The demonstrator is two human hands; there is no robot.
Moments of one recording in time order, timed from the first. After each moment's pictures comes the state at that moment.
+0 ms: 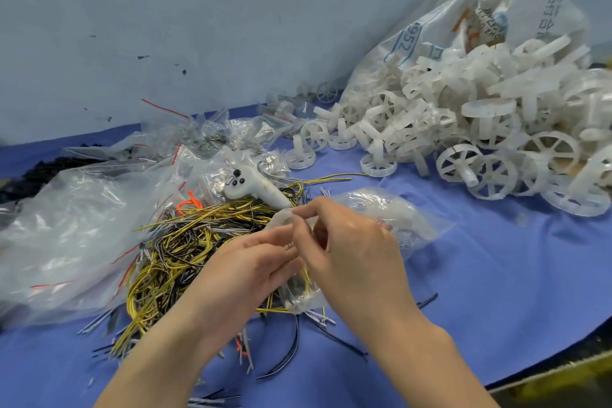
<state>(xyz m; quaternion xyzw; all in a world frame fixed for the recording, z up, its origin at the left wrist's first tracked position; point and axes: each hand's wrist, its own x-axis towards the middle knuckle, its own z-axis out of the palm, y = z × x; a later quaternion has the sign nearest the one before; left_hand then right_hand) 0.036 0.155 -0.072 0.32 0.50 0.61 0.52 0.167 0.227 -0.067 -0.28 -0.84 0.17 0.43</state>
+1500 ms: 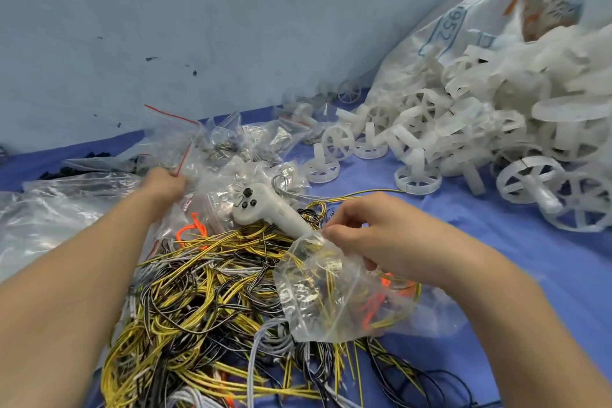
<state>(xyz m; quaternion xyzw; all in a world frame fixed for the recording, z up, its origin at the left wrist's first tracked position) -0.253 0.254 -0.083 0.21 0.91 0.36 0.08 0.127 0.338 -0.052 -0.27 -0.86 0.42 0.11</state>
